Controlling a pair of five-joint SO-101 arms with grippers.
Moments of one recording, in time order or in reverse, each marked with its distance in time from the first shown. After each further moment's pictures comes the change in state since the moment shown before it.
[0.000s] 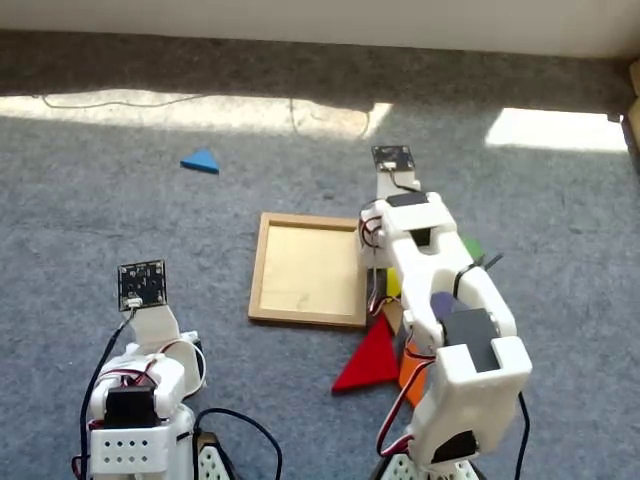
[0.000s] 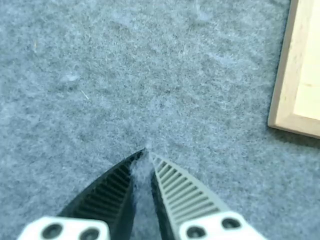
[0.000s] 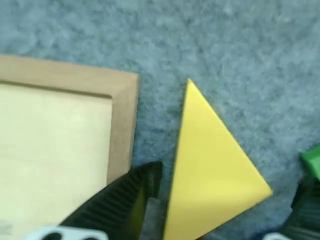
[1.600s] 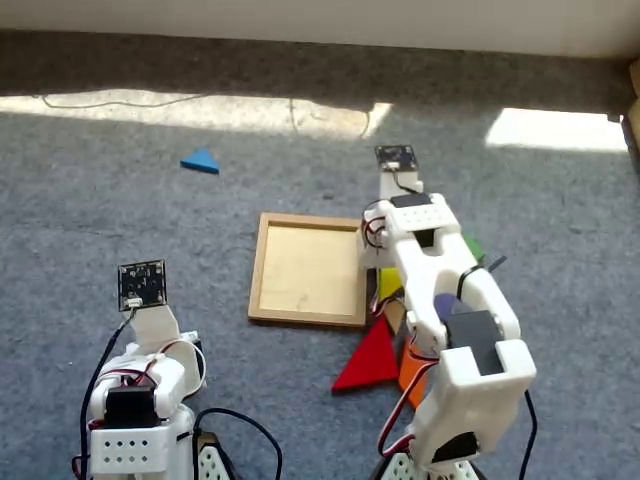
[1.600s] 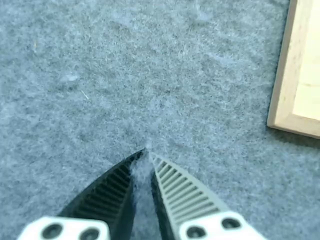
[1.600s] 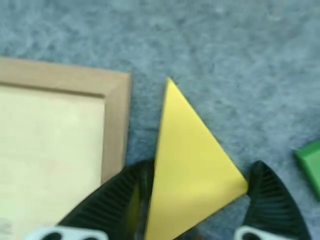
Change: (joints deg) left arm 0.0 0.0 0.0 0.0 0.0; right arm 2.3 -1.7 1.2 -0.1 0.1
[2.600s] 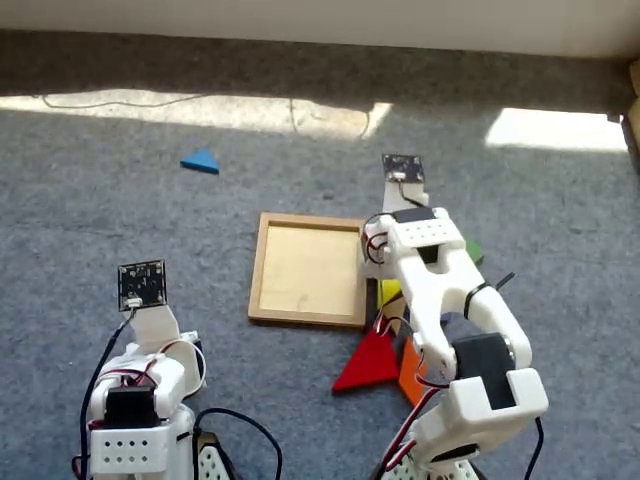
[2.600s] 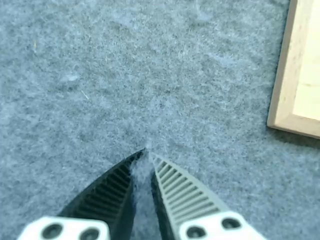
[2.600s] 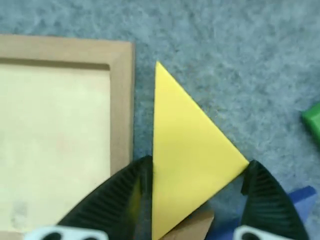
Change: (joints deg) left arm 0.0 0.0 0.0 0.0 0.0; right arm -1.1 -10.3 9.1 -2.0 -4.7
